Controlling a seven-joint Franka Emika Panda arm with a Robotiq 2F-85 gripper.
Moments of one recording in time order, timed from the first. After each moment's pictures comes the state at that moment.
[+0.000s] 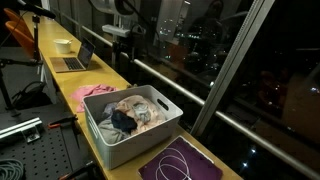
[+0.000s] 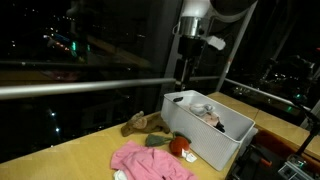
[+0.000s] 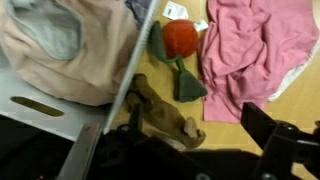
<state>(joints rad) 0.25 0.43 0.16 -1.63 -0.15 1.96 0.03</state>
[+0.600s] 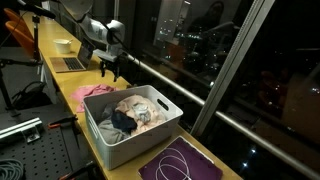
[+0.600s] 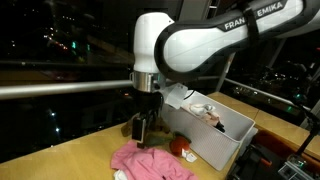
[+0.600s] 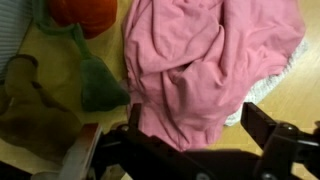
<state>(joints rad) 0.41 0.81 0.17 -1.42 -0.16 2.04 0.06</state>
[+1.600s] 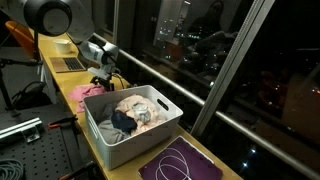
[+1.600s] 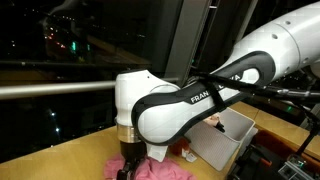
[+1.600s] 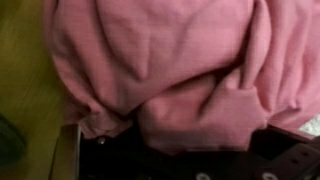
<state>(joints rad) 0.46 1.07 0.19 -1.29 -0.15 2.12 0.05</state>
